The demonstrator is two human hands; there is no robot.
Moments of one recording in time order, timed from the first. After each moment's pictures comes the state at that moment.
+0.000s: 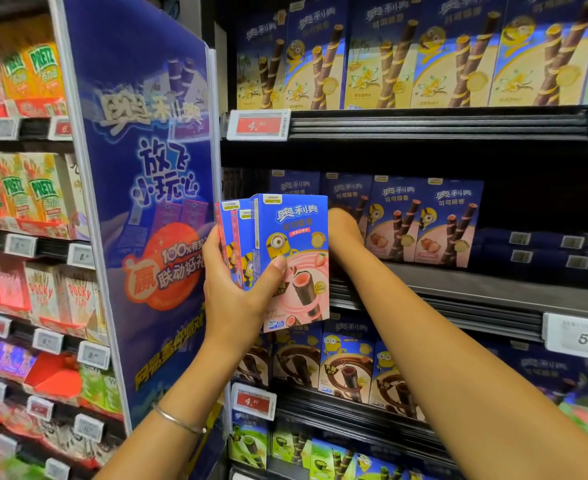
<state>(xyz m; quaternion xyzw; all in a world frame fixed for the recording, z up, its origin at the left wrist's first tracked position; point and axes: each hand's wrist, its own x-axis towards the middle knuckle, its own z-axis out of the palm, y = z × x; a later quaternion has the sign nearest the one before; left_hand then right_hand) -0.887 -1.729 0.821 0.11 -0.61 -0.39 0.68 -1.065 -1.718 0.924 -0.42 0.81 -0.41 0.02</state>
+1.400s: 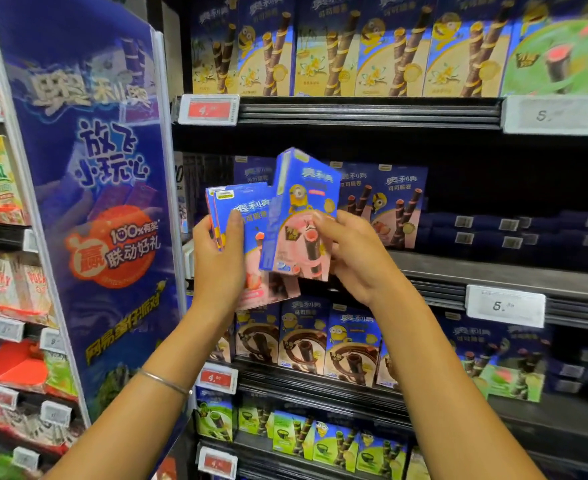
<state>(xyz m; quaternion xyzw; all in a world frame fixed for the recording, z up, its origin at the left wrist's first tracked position) -0.929 -1.705 0.839 0.21 -0.57 -0.47 0.64 -1.053 -1.571 0.894 -0.44 0.50 -0.69 0.28</state>
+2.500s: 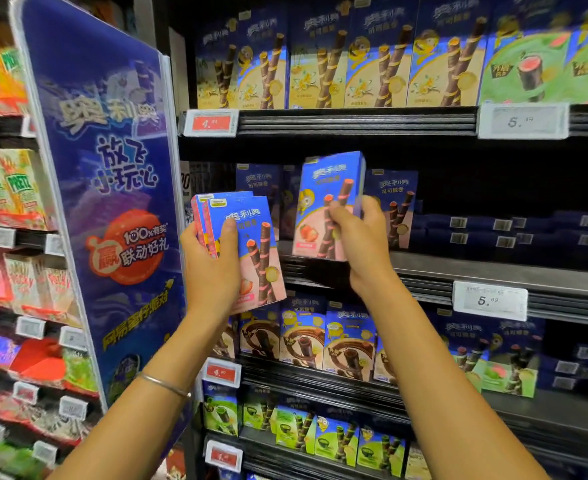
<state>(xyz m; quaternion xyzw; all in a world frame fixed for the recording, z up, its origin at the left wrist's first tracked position) -0.909 -1.685 0.839 0.29 -0.57 -0.38 0.67 -1.055 -1.568 0.905 -0.36 0.50 -0.78 0.12</state>
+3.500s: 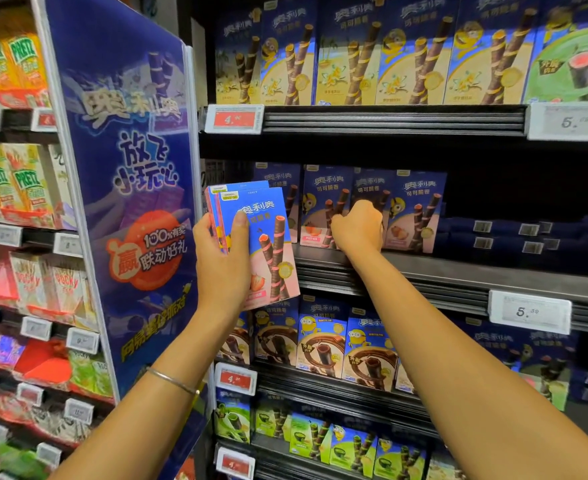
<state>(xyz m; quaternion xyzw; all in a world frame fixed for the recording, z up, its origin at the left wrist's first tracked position) -0.899 -1.705 0.848 0.23 -0.56 -0.42 0.68 -1.091 -1.660 0.905 -0.30 0.79 -0.51 -0.11</state>
